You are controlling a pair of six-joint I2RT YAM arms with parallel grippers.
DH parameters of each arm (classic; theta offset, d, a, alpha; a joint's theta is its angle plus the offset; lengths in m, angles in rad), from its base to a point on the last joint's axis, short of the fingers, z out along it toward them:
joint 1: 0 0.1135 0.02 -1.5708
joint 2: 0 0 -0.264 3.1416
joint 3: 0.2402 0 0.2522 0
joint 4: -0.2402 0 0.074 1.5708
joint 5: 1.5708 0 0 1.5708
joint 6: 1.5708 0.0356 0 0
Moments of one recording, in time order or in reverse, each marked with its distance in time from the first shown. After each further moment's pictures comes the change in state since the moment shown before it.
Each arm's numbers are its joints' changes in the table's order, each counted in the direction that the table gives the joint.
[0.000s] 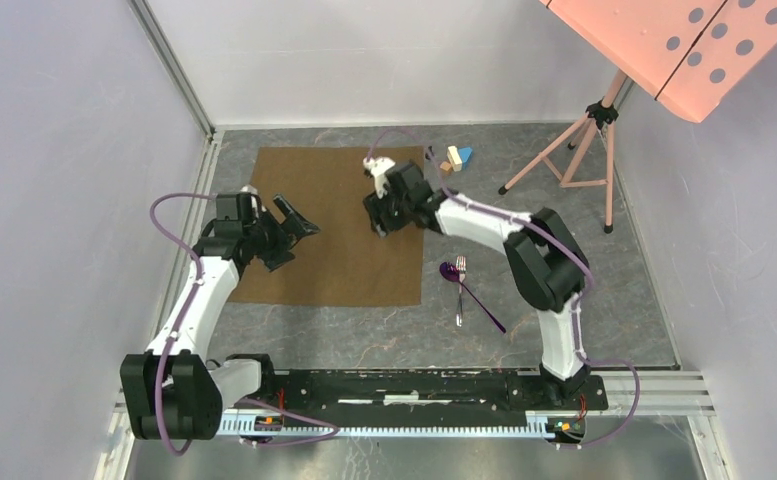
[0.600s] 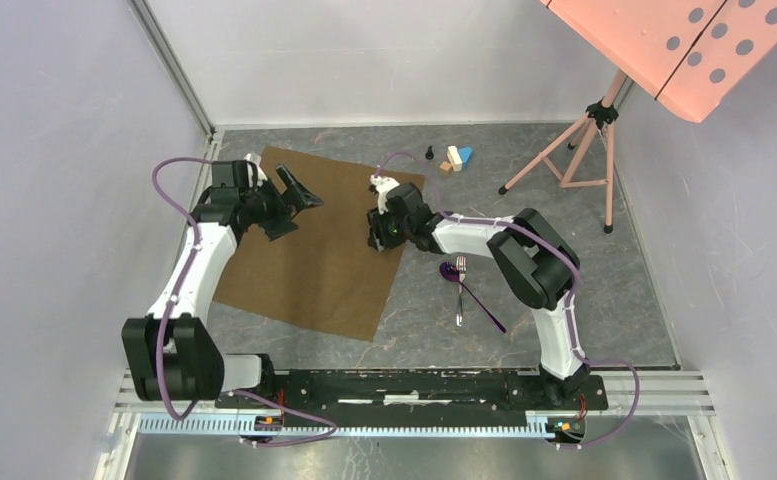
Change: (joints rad) left arm 0.022 0.236 0.266 0.021 0.088 0.048; right arm 0.086 -0.031 -0.268 0.286 -0.043 0.237
